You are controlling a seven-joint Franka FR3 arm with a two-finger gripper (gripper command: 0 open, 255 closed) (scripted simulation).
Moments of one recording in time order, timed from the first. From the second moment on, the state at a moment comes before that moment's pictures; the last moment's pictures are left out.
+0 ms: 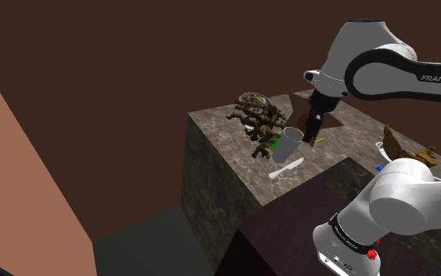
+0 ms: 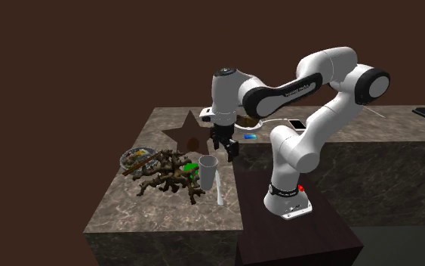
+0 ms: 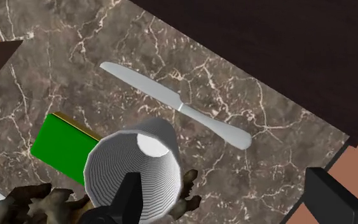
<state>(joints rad) 0.06 -0.88 -0.05 -2.71 -0.12 1.80 -0.40</state>
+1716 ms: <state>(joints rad) 0.06 -0.82 -0.12 -2.93 -0.25 2.22 -0.55</state>
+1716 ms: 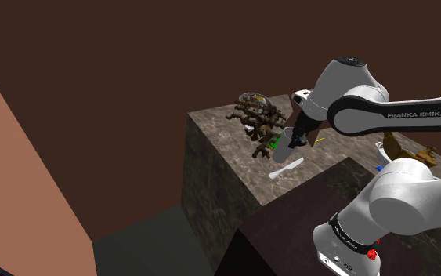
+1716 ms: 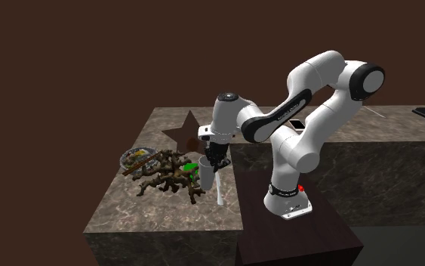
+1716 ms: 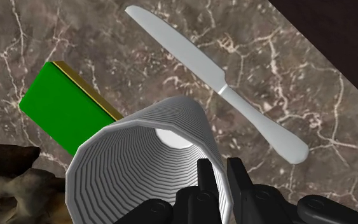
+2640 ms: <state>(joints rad) 0.07 -0.88 -0.11 -2.82 -0.22 2.05 -0.57</state>
